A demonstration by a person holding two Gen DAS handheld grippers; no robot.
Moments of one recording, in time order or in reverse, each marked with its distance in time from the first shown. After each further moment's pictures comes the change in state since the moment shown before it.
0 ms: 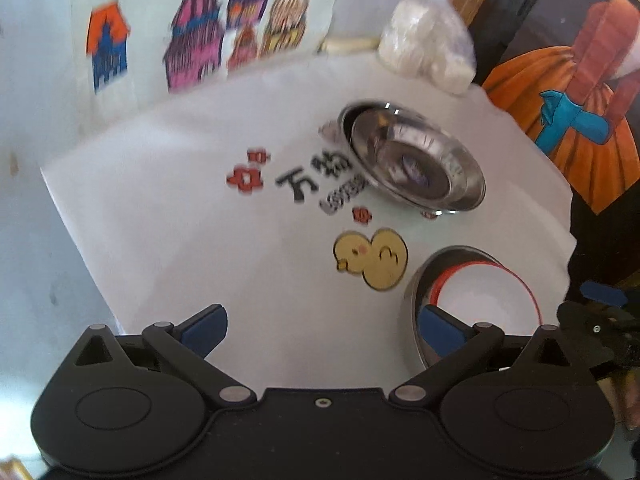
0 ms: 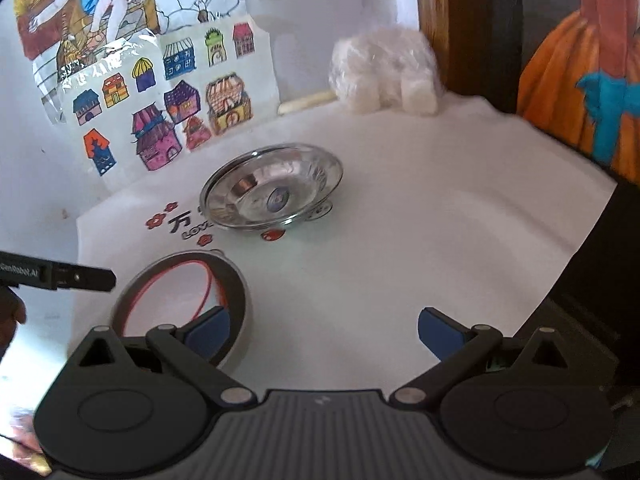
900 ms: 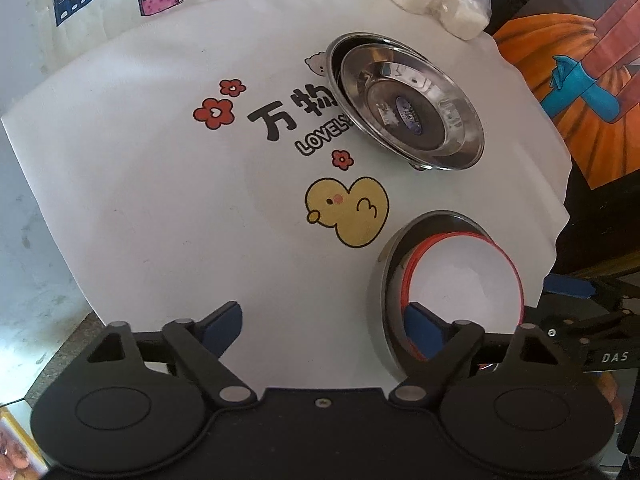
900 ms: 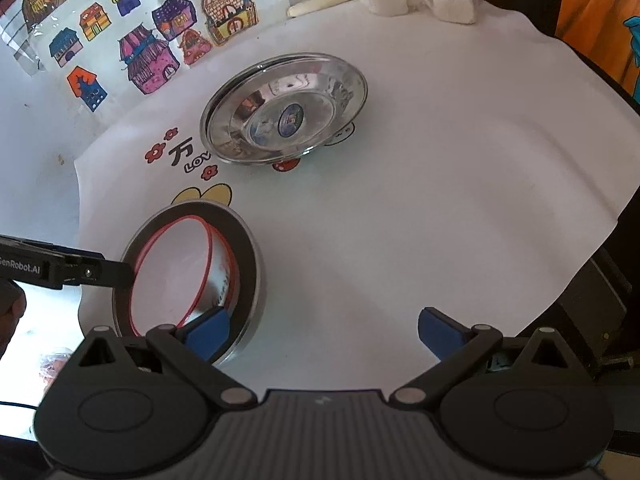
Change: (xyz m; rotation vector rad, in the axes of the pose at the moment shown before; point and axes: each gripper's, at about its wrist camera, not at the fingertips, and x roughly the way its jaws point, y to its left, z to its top) left arm 0.026 -0.014 0.015 -0.064 0.231 -0.043; right arm 0.042 0.006 0.028 -0.007 0.340 0.033
